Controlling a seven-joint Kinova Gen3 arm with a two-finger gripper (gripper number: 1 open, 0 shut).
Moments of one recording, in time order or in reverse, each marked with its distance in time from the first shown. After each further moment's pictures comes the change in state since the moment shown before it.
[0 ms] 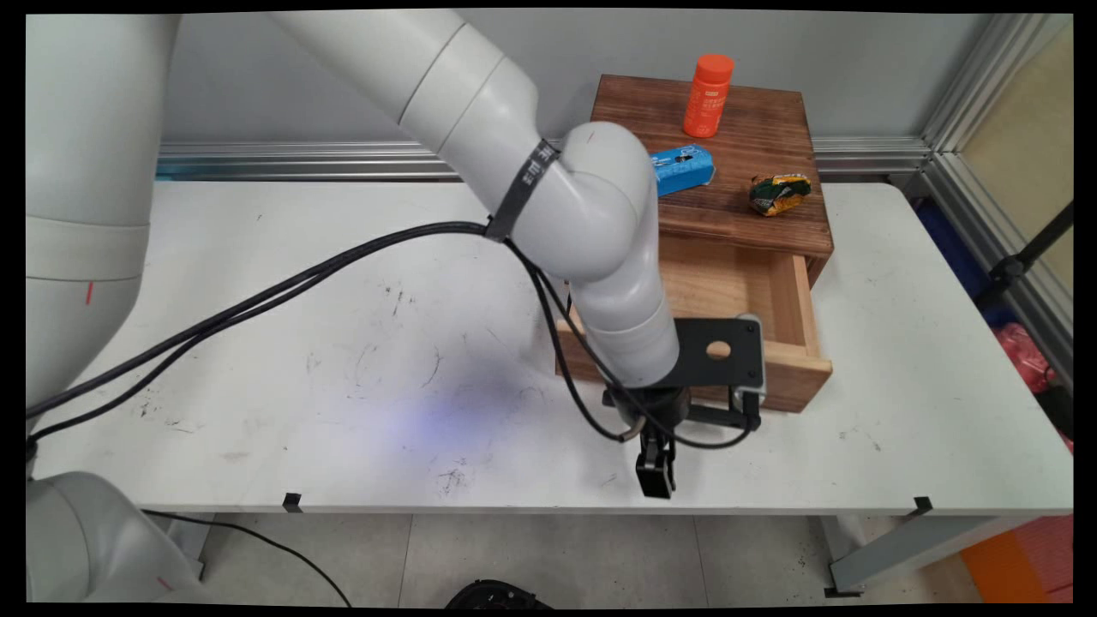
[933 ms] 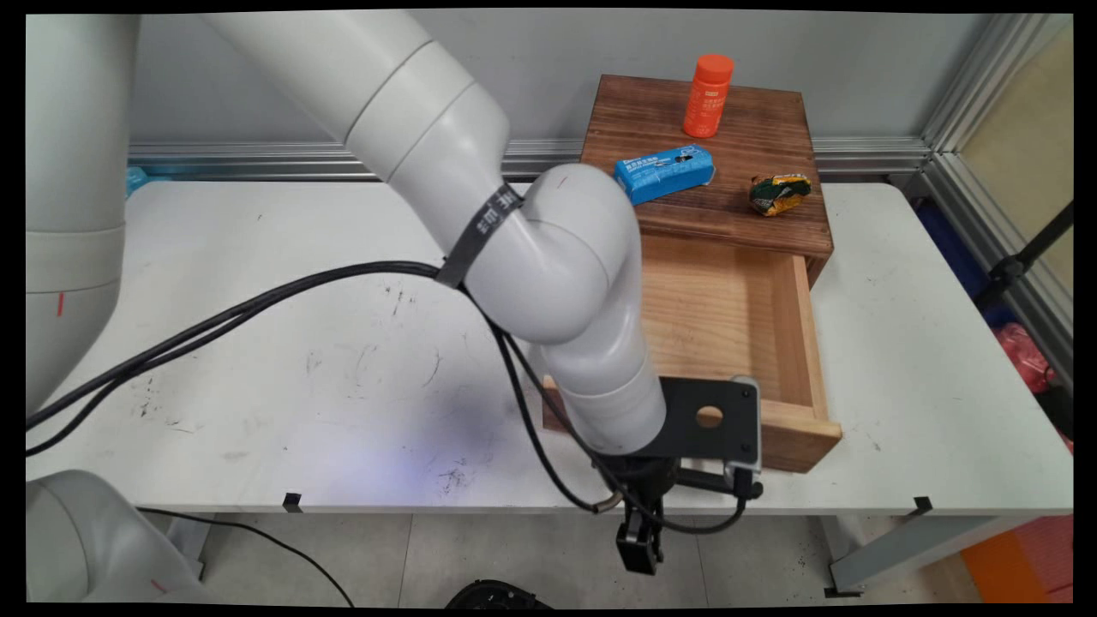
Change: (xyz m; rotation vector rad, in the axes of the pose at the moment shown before) arm -0.005 0.063 -0.011 -0.064 0.006 0.030
